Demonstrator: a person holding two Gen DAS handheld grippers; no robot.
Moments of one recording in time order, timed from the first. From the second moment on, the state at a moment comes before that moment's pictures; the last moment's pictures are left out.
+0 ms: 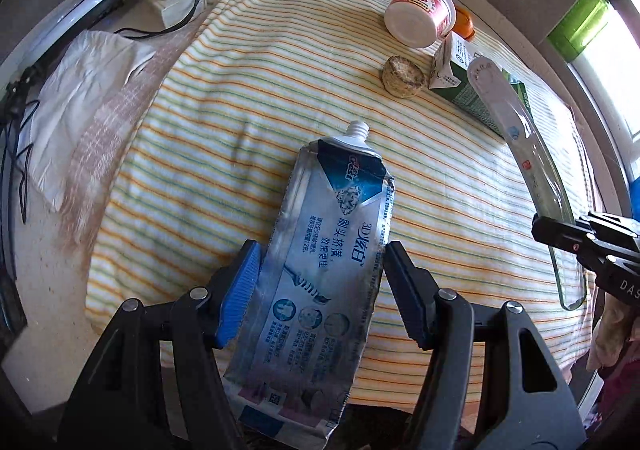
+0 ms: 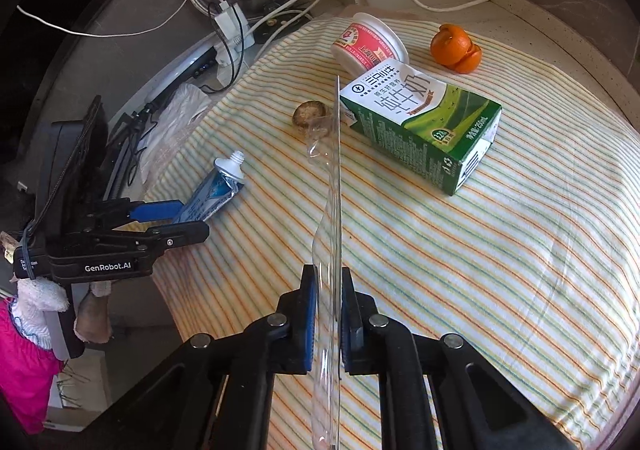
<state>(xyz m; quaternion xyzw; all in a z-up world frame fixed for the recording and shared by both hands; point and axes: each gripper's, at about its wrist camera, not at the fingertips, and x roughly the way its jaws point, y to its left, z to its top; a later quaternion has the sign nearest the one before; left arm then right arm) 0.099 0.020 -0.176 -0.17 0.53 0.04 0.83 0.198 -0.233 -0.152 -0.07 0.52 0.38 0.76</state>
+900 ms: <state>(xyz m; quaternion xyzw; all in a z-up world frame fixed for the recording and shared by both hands) -0.021 0.025 -0.168 -0.15 0.49 0.01 0.86 0.072 -0.255 -0.129 -0.01 0.50 0.36 0.79</state>
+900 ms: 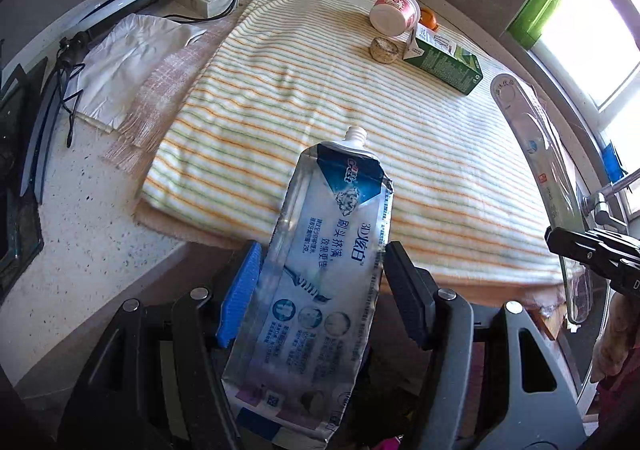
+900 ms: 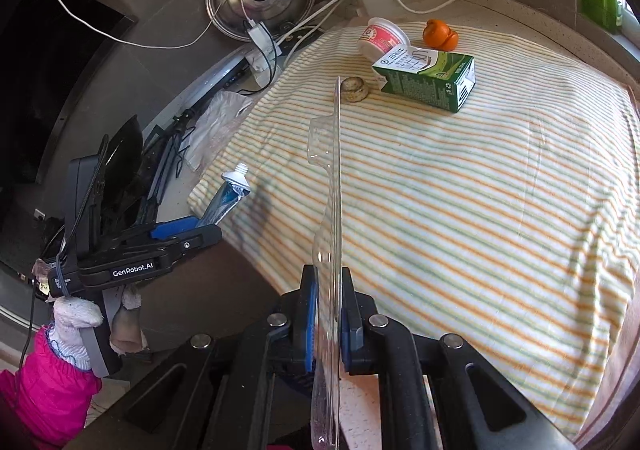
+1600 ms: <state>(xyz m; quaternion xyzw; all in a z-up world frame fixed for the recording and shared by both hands) -0.095 0.026 -0.248 -0.14 0.54 0.01 0.83 -0.032 -0.206 -0.211 -0.01 0.58 0.37 0.72</state>
